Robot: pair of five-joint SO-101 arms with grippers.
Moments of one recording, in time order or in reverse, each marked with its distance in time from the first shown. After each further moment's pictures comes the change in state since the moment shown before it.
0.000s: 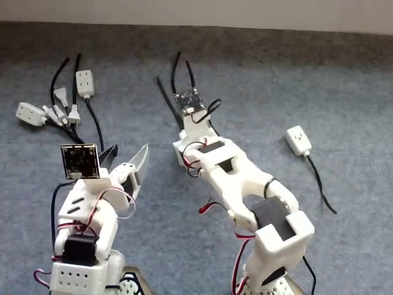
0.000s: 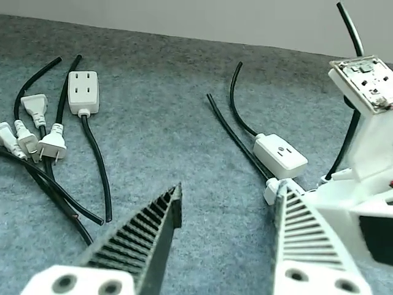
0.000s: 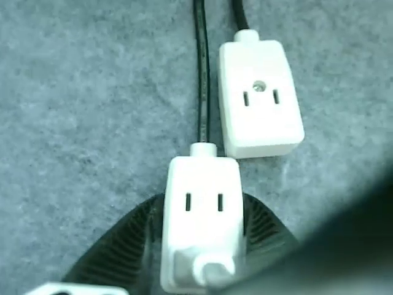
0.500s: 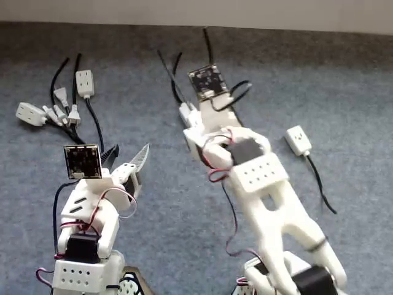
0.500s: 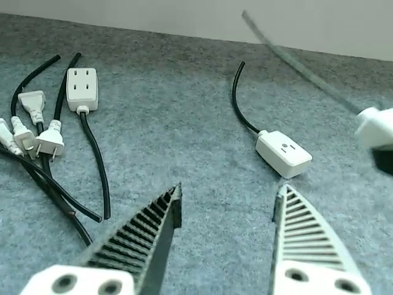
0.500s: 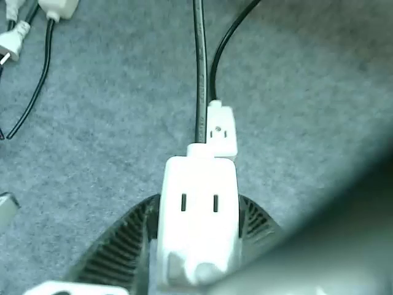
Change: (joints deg) left arm -0.1 0.1 2.5 -2.1 0.0; right arm 2.6 -37.0 0.0 27.3 4.3
